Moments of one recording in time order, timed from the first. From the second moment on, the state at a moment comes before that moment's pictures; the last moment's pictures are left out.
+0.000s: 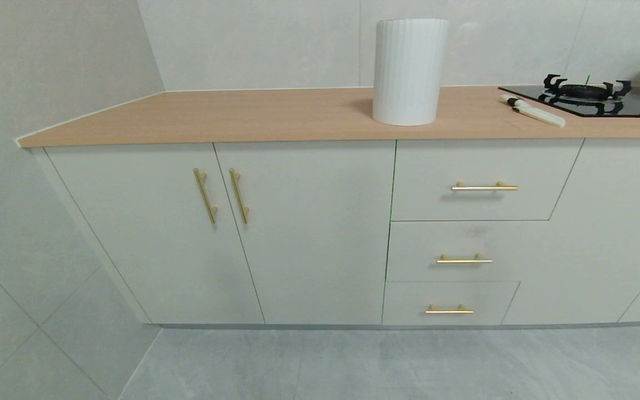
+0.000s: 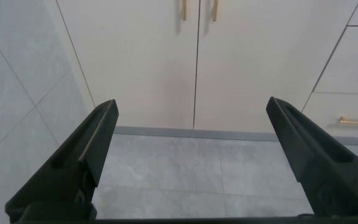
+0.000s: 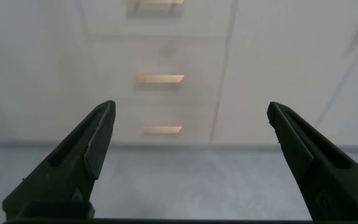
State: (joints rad) left arm 0.00 0.00 0.00 0.00 0.05 -0.01; right arm 0.00 0.00 -0.01 -0.01 -0.02 -0.03
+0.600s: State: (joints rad) left arm 0.00 0.00 0.00 0.00 0.05 0.00; right arm 0.00 0.00 0.00 0.00 -0.02 0.00
